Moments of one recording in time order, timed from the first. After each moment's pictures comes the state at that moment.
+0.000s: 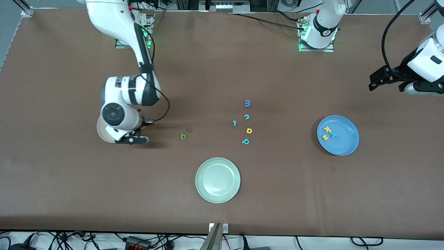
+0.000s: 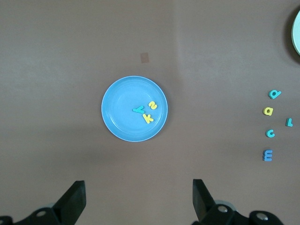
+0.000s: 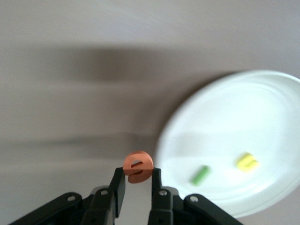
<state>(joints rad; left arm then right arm) 0.01 -0.06 -0.02 -1.72 -0.01 1.66 0.00 0.92 0.63 -0.73 -1.87 0.36 2.04 0.00</state>
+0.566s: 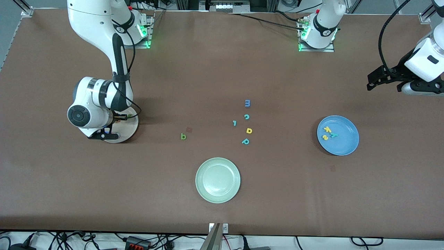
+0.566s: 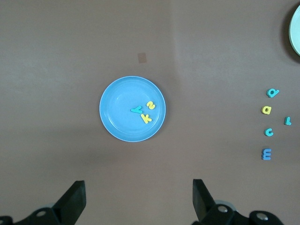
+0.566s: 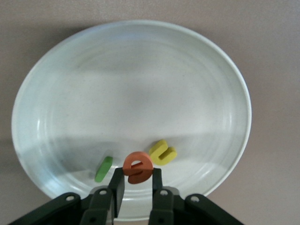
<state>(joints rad) 0.00 -0.06 -0.02 -1.72 -0.01 1.66 0.00 0.85 0.64 -0.79 -1.98 0.36 2.08 -0.16</state>
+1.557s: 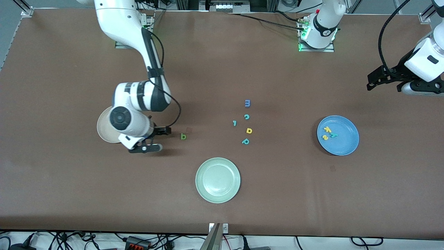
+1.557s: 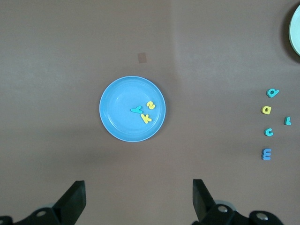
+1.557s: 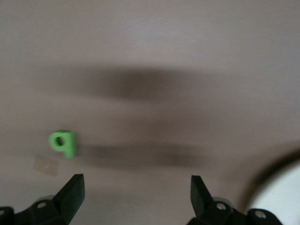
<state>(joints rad) 0.00 -0.06 -0.02 -1.72 -0.01 1.66 0.00 0.89 0.73 -0.61 -1.65 0.52 2.09 -0.04</state>
